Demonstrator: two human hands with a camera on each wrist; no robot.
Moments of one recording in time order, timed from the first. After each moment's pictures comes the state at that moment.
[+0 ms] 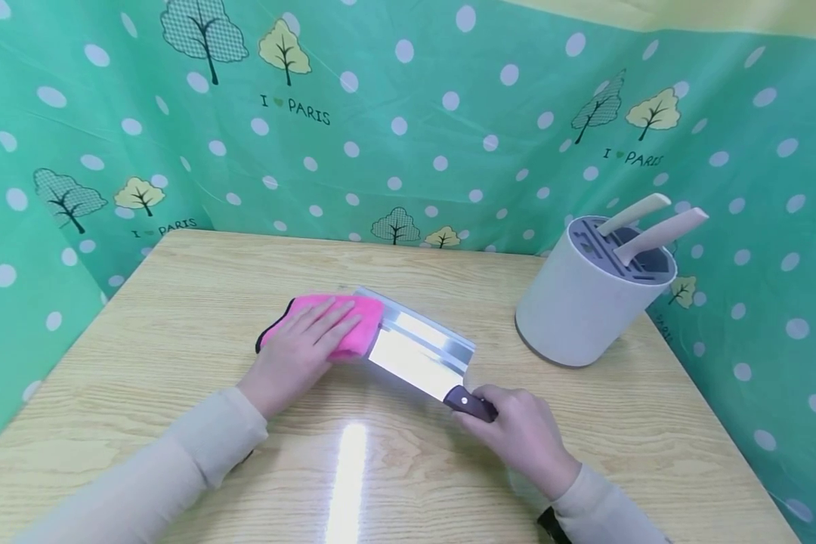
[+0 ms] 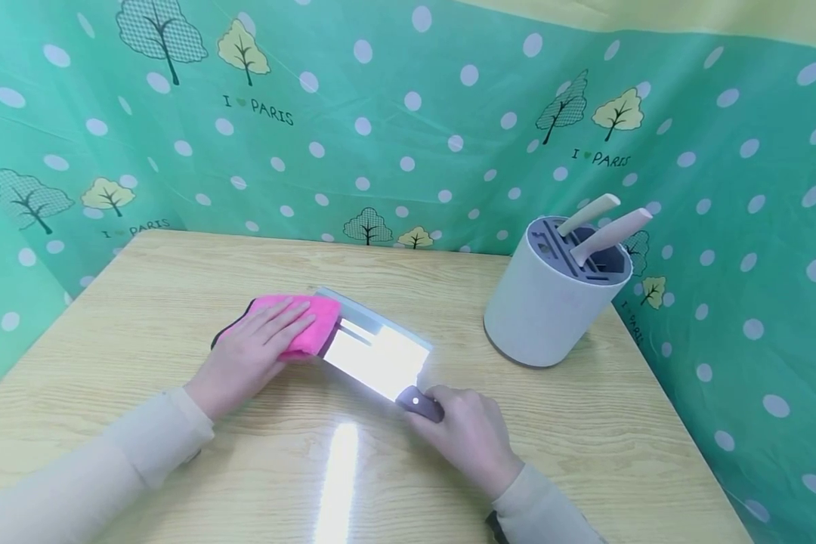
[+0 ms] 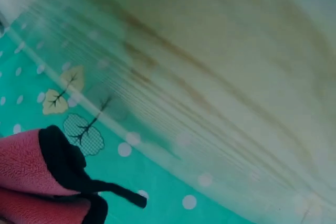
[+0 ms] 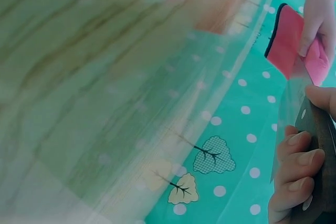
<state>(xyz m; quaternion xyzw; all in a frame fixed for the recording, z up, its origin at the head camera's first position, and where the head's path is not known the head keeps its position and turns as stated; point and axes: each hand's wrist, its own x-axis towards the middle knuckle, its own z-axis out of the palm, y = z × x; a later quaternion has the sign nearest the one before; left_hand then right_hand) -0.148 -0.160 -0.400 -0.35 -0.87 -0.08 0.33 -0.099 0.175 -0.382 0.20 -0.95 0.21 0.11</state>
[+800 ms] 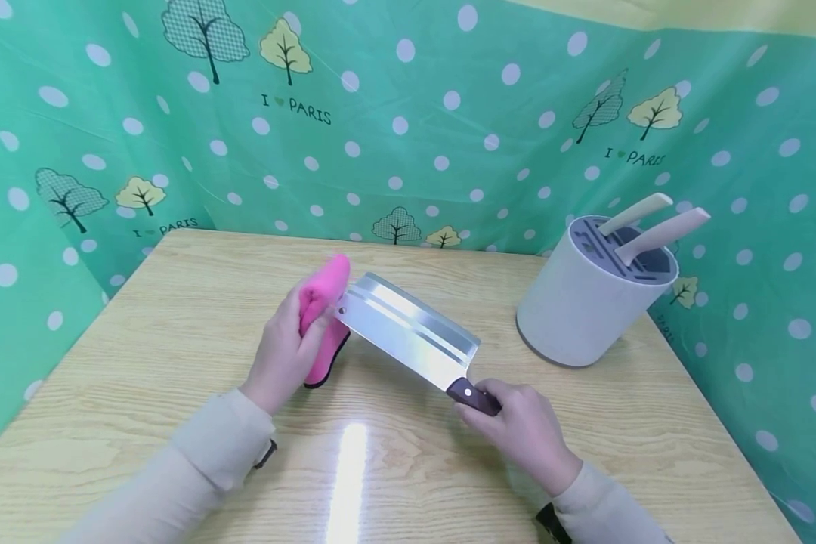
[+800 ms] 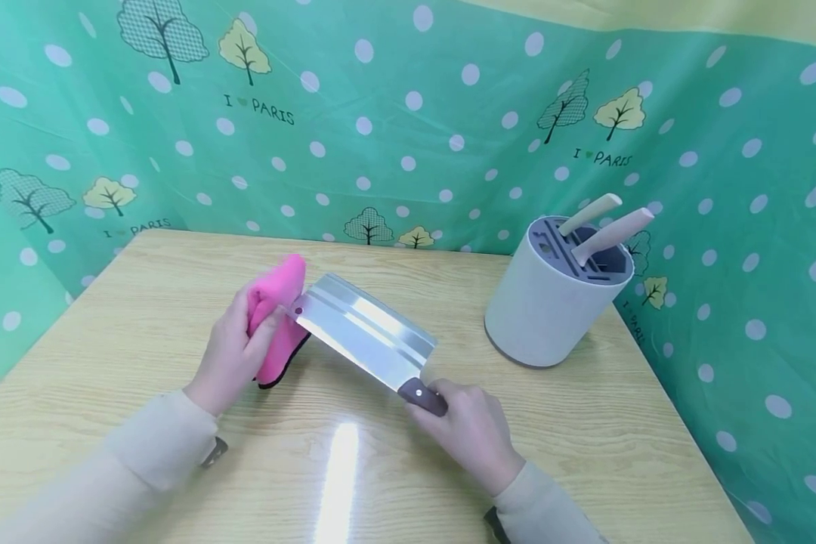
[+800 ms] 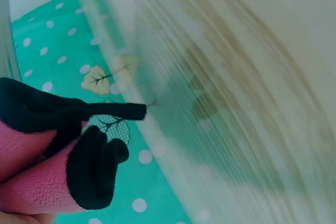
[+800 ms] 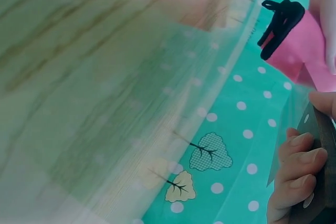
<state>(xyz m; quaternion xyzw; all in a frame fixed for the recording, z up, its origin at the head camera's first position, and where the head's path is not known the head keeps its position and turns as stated) -0.139 -0.145 -0.374 -0.06 -0.86 -0.46 0.19 -0.102 0.173 -0.379 0.19 -0.94 0.25 0.11</state>
